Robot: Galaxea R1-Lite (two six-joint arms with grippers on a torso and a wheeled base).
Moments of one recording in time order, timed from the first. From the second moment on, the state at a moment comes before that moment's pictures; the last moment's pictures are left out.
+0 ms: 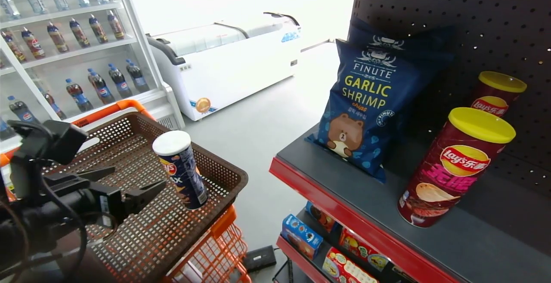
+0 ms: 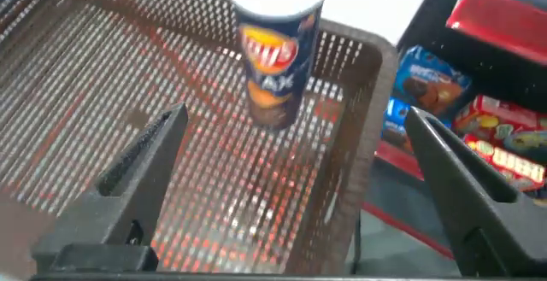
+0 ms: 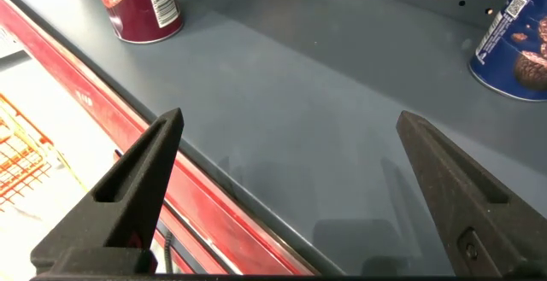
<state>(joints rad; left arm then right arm) -0.16 1.27 -0.48 -0.48 -0.04 0.03 0.00 0.00 0.00 0.00 -0.03 0.00</state>
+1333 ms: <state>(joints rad) -0.19 1.83 -0.50 -1.00 0.13 0.02 0.00 0.00 0.00 0.00 -0.03 0.00</state>
